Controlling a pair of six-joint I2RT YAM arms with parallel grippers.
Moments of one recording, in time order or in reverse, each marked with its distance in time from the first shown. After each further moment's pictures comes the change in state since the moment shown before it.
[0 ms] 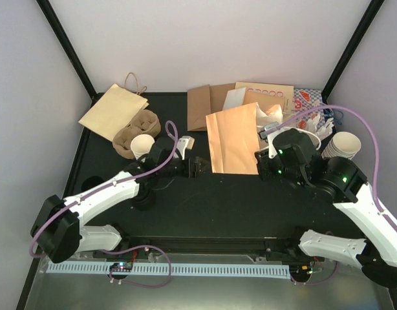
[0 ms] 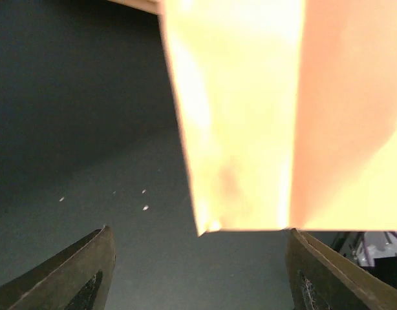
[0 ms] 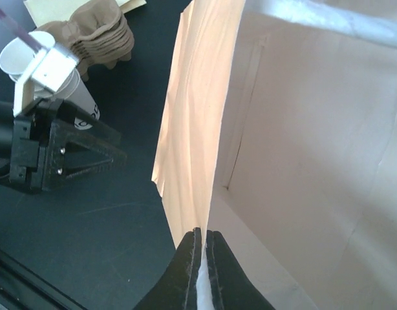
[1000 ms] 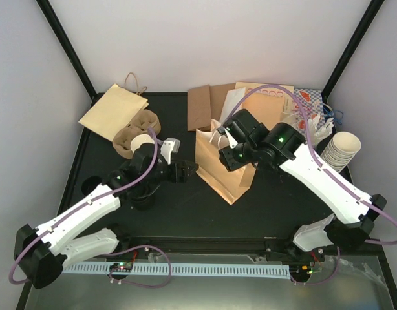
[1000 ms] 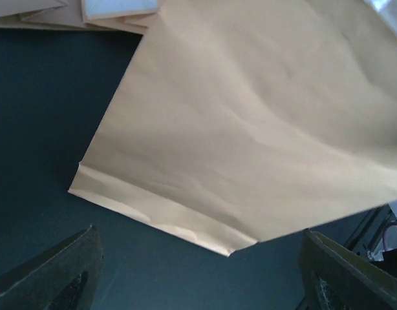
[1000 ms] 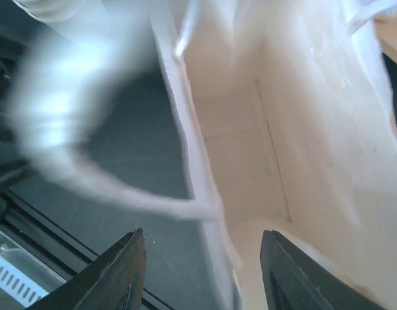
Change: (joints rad) left arm 0.000 -0.251 0.011 -0.205 -0.093 0.035; right arm 0.001 0.419 0.204 -0.130 -0.179 -0.024
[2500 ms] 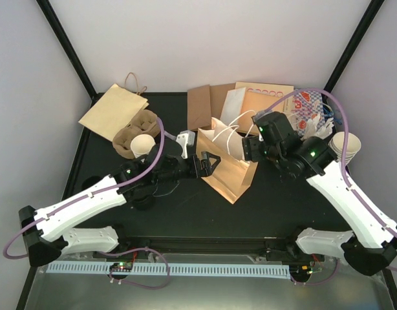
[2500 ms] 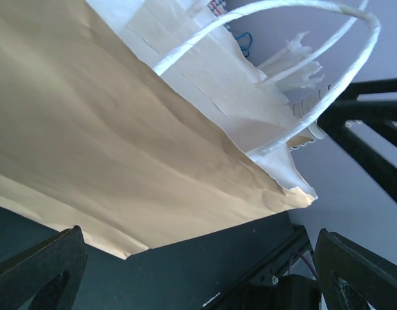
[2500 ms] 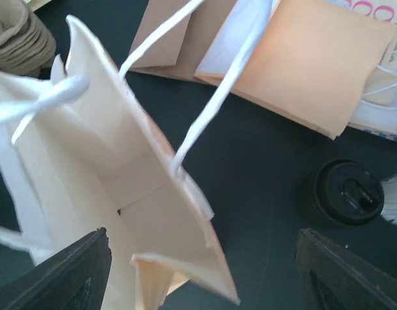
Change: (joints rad) left arm -0.297 0.118 0.315 -0.152 -0.251 -0.347; right arm -0.143 -0.257 -0.223 0.200 0.204 0.042
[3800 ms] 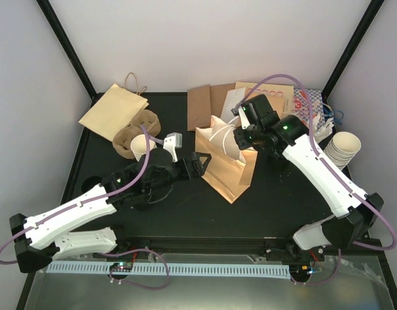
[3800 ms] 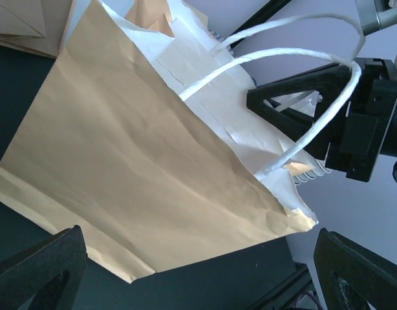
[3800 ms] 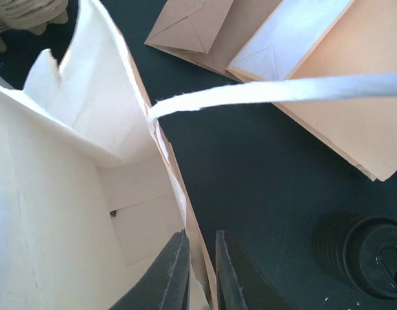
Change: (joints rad) left arm -0.040 -0.107 -0.087 0.042 -0.176 -0.049; right arm -0.119 0.273 0.105 0.074 -0.183 -0.247
